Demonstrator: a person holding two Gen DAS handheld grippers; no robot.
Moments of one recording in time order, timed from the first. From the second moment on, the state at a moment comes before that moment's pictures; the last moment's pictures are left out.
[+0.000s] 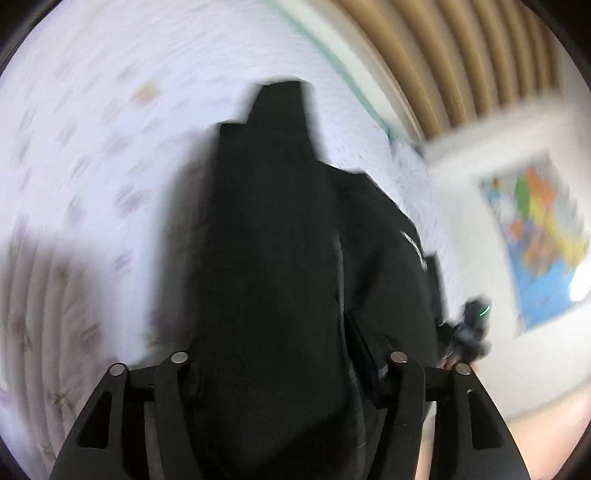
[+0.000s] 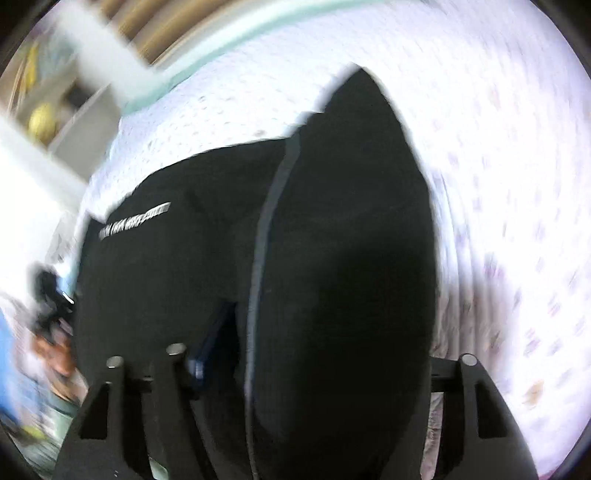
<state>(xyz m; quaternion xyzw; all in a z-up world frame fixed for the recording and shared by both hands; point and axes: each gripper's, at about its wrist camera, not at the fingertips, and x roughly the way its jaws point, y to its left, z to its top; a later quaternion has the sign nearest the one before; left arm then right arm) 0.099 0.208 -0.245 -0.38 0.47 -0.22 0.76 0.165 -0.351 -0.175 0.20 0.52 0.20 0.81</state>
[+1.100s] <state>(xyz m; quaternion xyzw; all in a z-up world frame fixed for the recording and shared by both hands) 0.029 0.018 -0.061 0.05 0.33 0.02 0.94 0.105 -0.237 -0.059 0.02 0.40 0.09 0.91</state>
